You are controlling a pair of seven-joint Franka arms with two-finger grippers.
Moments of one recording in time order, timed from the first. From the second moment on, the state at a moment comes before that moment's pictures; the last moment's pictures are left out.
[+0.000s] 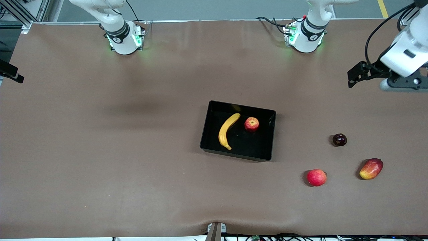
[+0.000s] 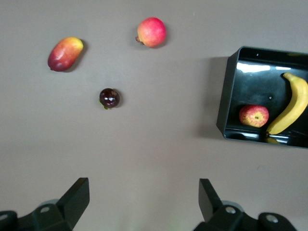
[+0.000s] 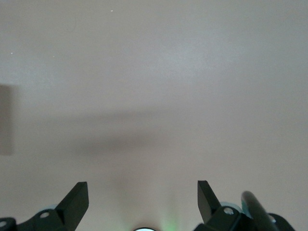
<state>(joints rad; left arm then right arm) -0.04 0.01 -0.11 -1.57 0.03 1.55 -0.08 -0.08 0.02 -0.07 -1.44 0.01 1.40 -0.09</state>
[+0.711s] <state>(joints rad) -0.31 0.28 -0.19 -1.59 0.07 1.81 -0.56 -0.09 0.02 -0.07 -1.44 0.01 1.40 -0.09</state>
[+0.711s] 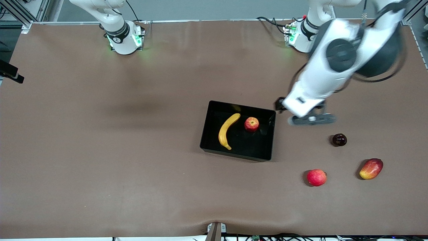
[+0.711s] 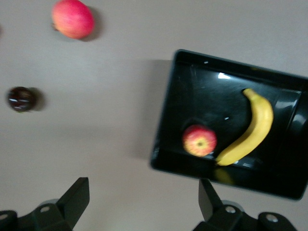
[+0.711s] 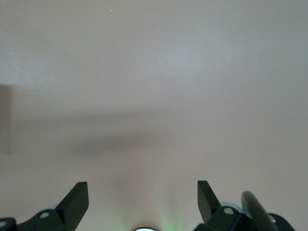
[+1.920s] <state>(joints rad) -0.47 0.59 -0.18 -1.83 0.28 2.31 -1.03 -0.10 0.02 -0.07 -1.44 0.01 1.40 -0.09</state>
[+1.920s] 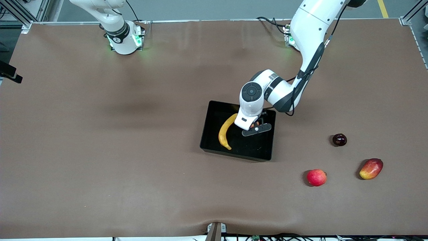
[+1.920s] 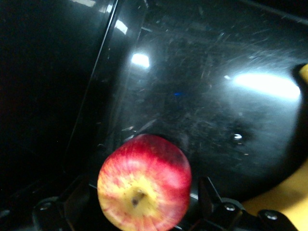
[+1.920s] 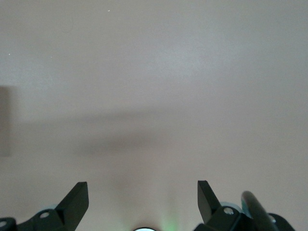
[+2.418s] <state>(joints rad) -0.46 0.59 -0.18 -1.75 0.29 2.32 -1.03 -0.10 0.02 -0.07 -1.44 0.01 1.40 -0.09</state>
